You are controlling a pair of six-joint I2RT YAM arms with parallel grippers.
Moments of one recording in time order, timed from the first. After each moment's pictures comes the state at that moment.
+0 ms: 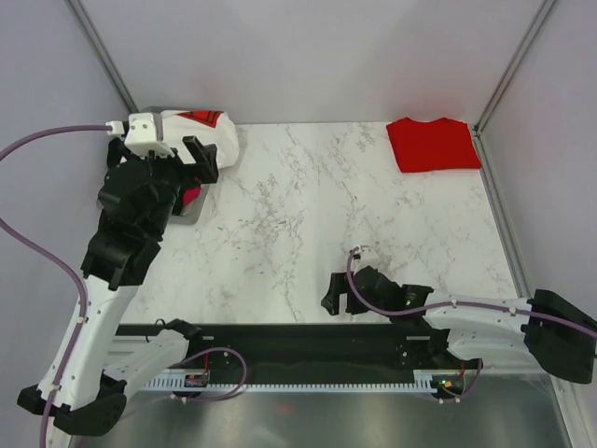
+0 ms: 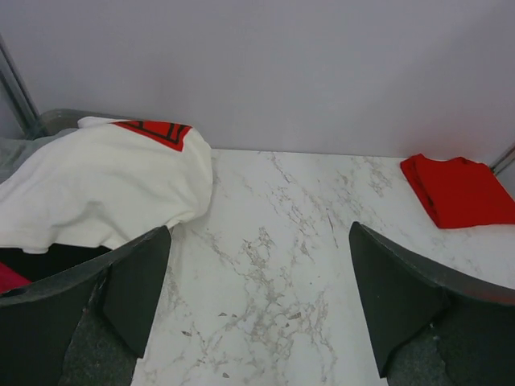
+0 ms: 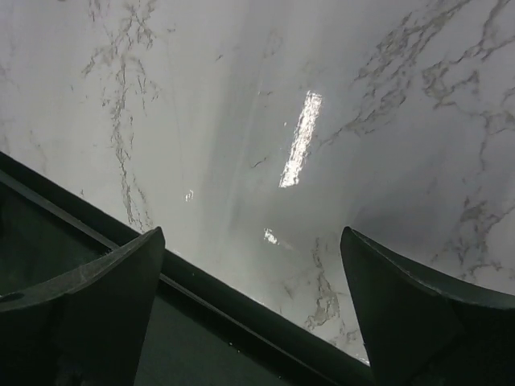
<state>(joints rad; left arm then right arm) -0.39 0.91 1.36 -0.47 -0.29 -0.20 1.05 1.05 0.35 -0.07 0.19 0.87</state>
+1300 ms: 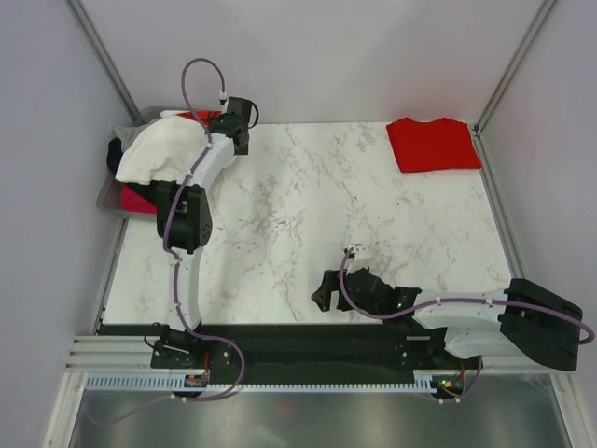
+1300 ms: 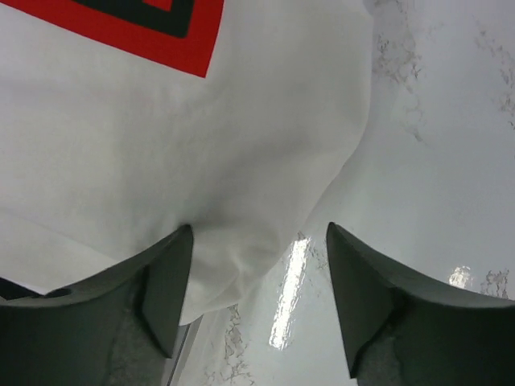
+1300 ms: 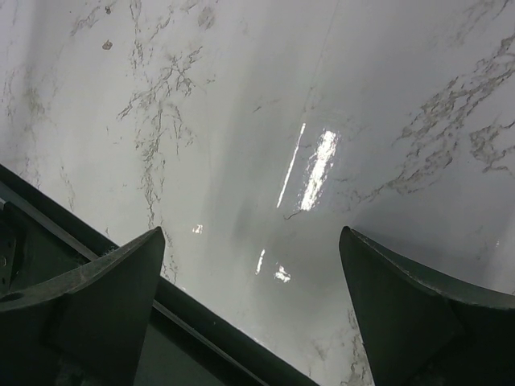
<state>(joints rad) -0.23 2.29 2.08 -0.64 -0.55 -0.12 1.11 1.20 0.33 0.23 0.27 0.86</state>
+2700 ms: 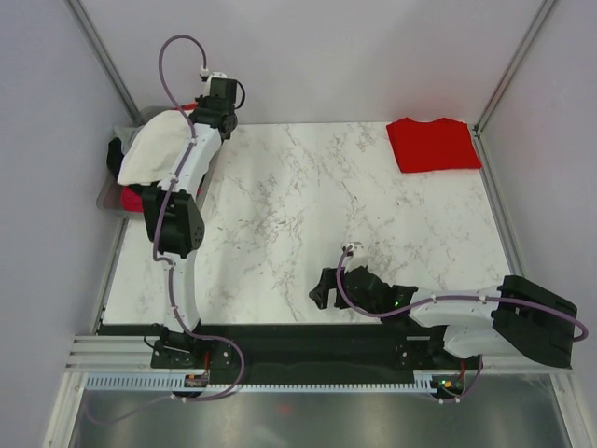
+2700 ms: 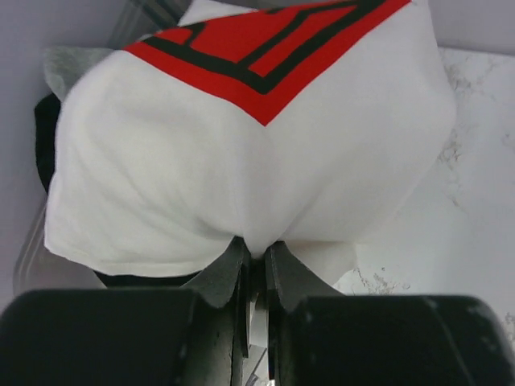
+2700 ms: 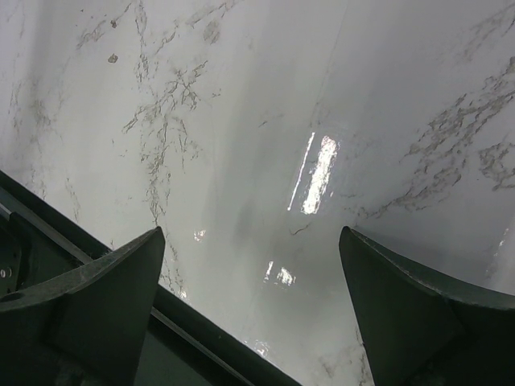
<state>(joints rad) -0.20 2.22 2.18 -0.66 -0.67 -0.05 1.10 1.25 0.34 0.28 0.27 0.86</state>
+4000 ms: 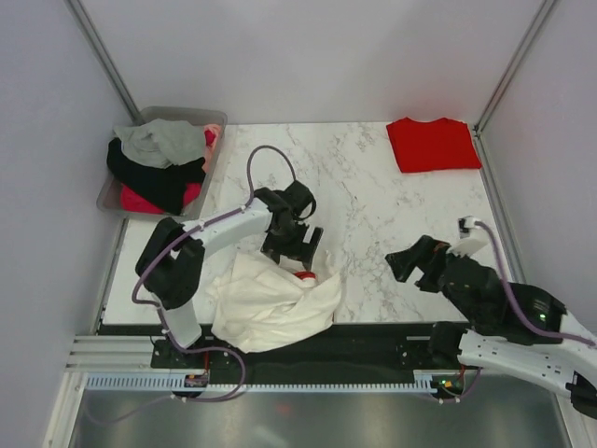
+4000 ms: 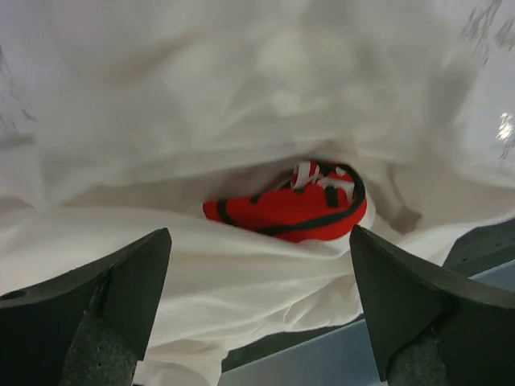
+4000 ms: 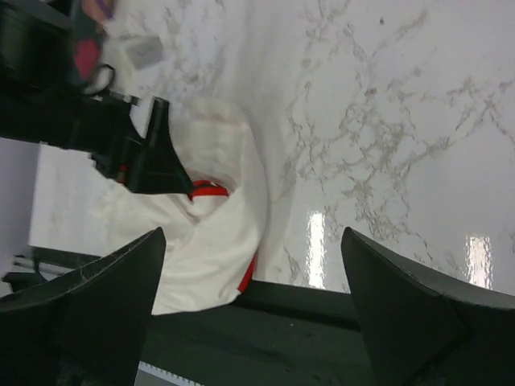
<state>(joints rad) -0.72 1.79 1.35 -0.84 0.14 -0.36 1.09 0.48 0.95 -1.00 0.65 1.00</state>
